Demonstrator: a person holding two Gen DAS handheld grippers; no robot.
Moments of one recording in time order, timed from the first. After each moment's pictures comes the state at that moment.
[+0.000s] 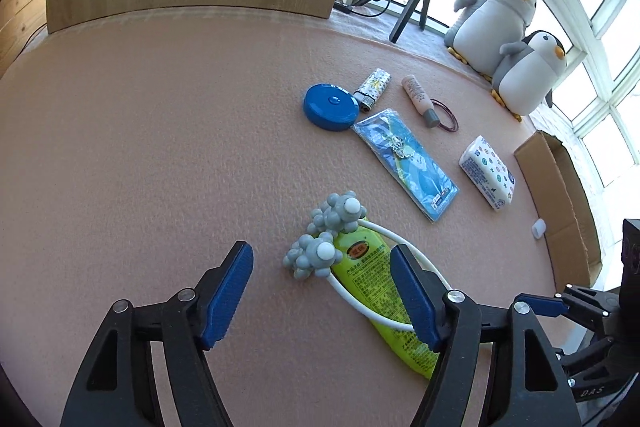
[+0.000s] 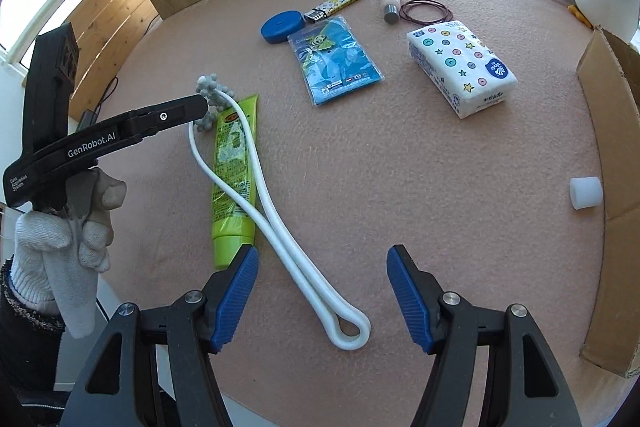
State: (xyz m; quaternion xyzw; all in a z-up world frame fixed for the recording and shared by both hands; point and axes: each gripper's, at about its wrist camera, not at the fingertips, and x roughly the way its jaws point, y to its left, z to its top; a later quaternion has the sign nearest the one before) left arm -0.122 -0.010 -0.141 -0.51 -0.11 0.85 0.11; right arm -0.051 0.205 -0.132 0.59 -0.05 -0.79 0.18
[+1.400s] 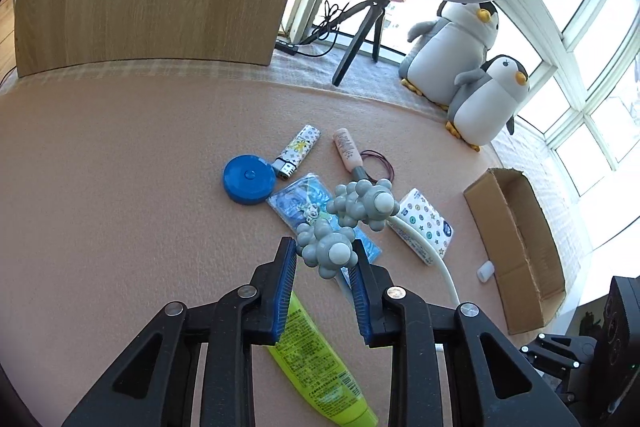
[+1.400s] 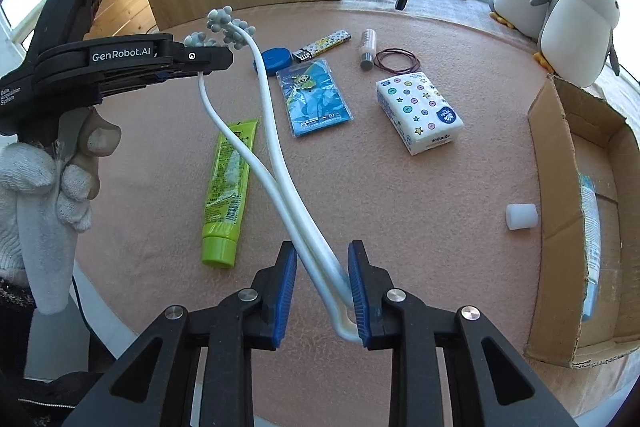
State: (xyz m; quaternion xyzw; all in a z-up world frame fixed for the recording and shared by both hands) left arm -0.160 0.049 -0.081 -0.47 -0.11 0.86 0.16; right arm -0.030 0.231 -0.091 0.53 -0.01 -0.84 0.13
